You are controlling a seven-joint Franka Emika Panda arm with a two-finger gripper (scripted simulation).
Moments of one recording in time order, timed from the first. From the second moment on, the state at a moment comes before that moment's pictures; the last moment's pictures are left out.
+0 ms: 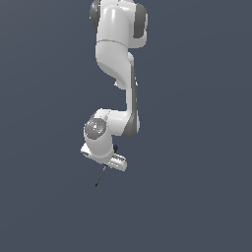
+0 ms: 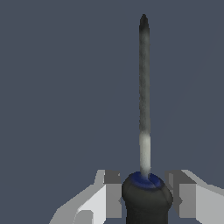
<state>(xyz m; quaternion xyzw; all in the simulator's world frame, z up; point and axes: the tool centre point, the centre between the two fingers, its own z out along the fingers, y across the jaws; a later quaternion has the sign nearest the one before) 0.065 -0.093 0.015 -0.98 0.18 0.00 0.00</state>
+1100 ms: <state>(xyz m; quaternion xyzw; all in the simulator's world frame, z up) 0.080 -0.098 0.121 -0.98 0.18 0.00 0.00</state>
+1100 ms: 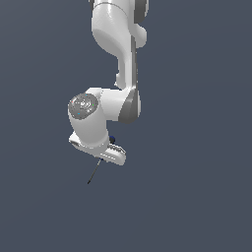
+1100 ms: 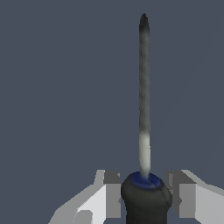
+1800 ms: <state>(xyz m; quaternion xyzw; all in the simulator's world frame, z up) 0.106 -0.107 0.267 -0.98 0.18 0.00 0.00</state>
